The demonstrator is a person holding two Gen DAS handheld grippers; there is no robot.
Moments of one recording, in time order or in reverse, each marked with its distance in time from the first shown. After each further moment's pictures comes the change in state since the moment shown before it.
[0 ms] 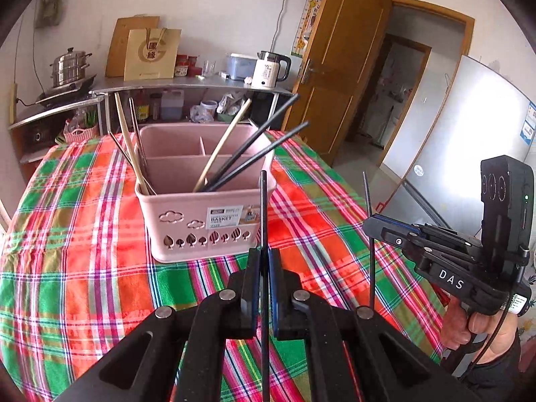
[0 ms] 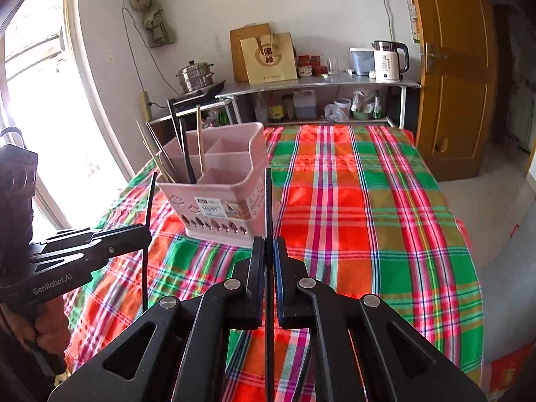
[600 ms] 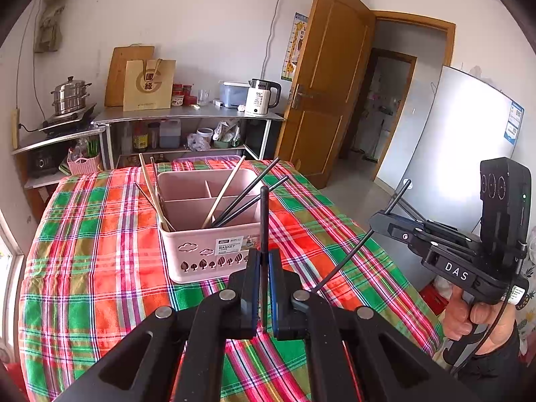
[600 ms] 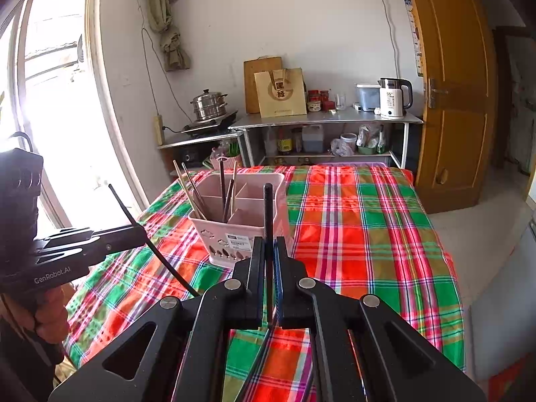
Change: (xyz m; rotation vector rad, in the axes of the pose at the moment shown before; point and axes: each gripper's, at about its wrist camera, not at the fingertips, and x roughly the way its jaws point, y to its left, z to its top) left arm -0.053 -0.009 0.015 0.053 -0.084 -0.004; right arm -0.044 0.023 0.015 -0.043 -0.107 0.016
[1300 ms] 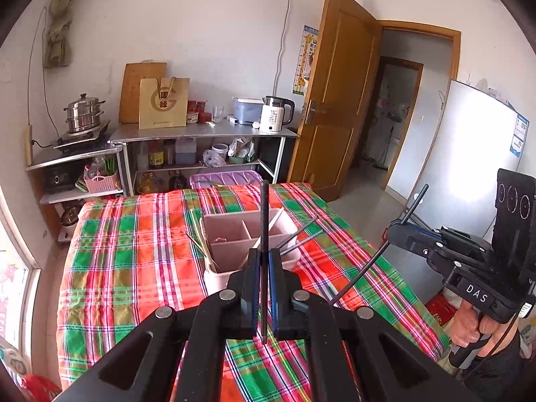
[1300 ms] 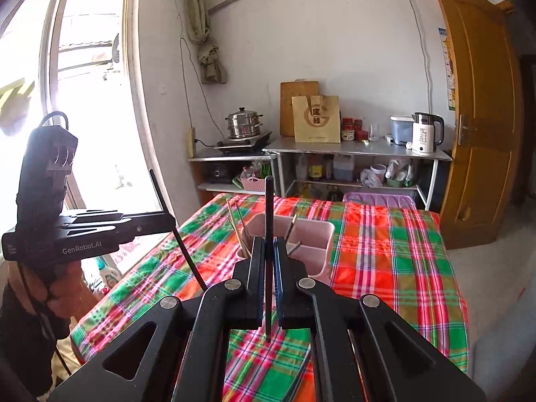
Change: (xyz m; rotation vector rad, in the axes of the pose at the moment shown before) left arm -0.044 0.037 0.058 0.013 -0.048 0.056; right arm -0.010 0.051 0.049 -0.097 -0.090 0.112
